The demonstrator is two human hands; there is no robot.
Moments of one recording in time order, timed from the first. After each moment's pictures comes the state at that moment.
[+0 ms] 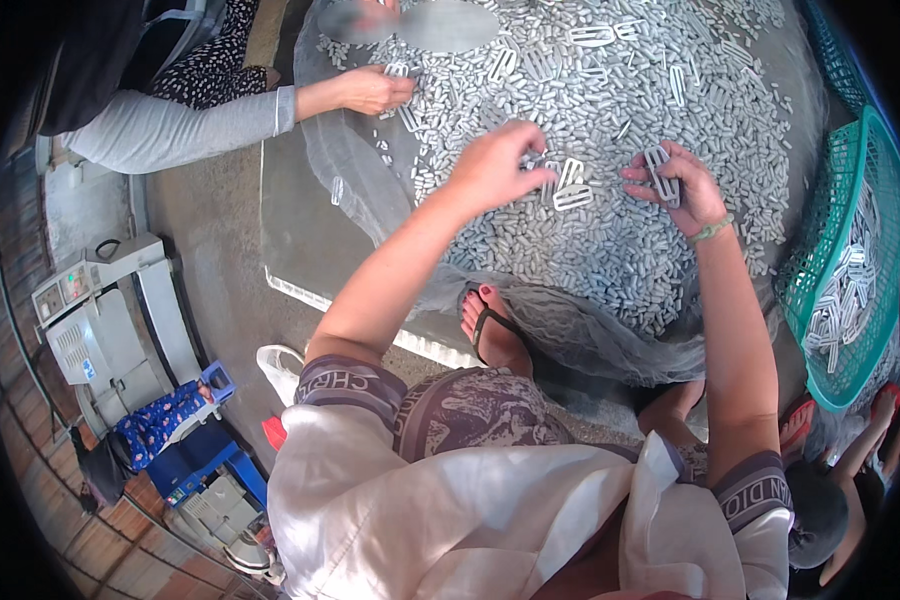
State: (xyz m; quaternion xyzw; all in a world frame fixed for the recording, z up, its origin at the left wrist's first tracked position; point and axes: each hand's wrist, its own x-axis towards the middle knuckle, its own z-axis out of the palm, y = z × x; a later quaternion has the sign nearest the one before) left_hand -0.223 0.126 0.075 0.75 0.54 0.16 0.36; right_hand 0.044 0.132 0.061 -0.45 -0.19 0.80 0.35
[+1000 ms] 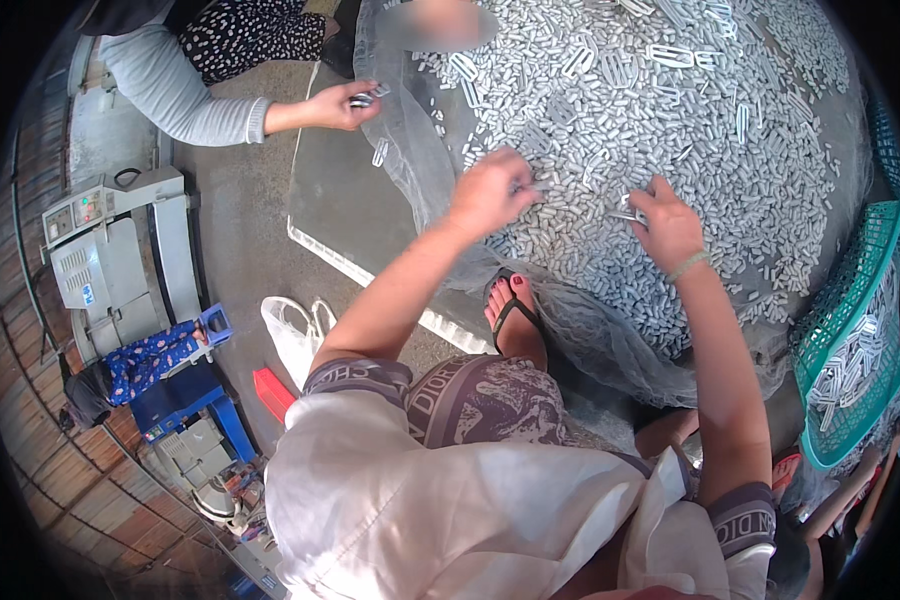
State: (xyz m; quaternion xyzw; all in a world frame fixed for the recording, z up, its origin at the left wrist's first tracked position) left_hand -0.286 0.060 0.067 0.72 0.63 0.12 0.26; right_hand -0.016 0.097 0.040 -0.45 -0.84 0.29 0.07
